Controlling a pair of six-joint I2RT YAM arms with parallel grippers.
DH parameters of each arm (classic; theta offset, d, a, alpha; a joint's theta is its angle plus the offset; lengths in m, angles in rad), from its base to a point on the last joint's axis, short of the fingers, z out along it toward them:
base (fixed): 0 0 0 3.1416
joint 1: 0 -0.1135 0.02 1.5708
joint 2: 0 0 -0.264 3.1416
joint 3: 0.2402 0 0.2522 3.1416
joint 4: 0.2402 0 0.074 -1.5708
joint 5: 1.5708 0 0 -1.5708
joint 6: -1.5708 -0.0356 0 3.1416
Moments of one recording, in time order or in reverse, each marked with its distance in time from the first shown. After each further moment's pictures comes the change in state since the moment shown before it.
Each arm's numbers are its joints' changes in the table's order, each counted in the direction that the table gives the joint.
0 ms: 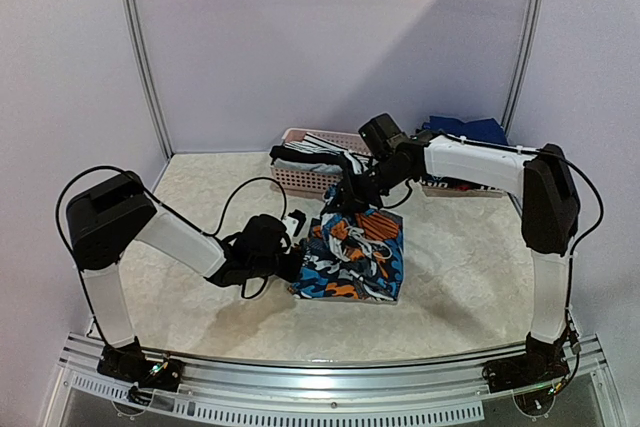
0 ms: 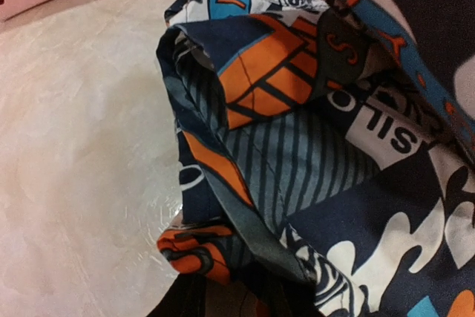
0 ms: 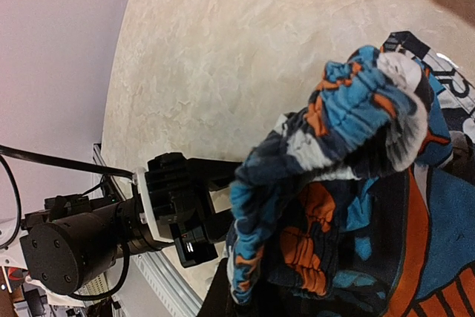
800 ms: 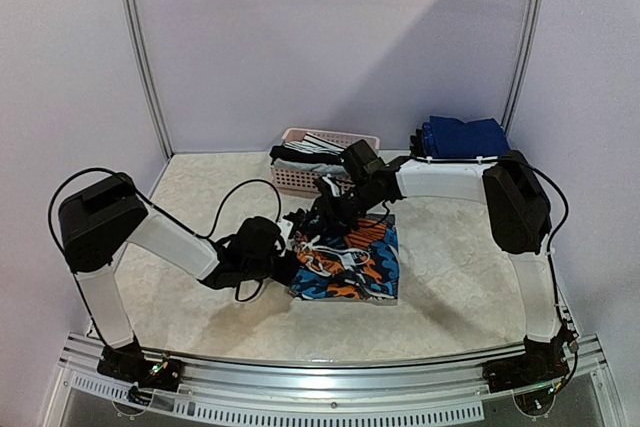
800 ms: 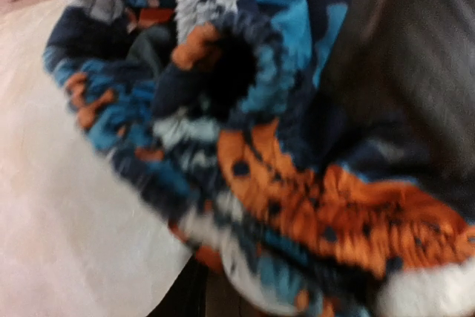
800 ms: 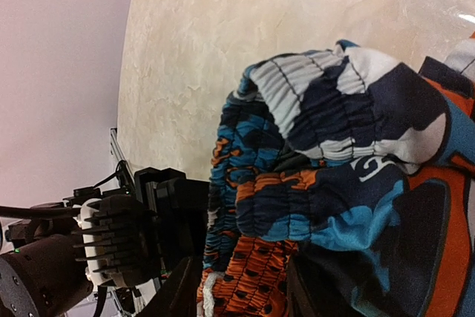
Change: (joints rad) left arm -0.001 -0.033 -0.040 -0.006 0.006 0.023; right arm -0.051 0.173 0.016 -0.175 -0.133 -0.093
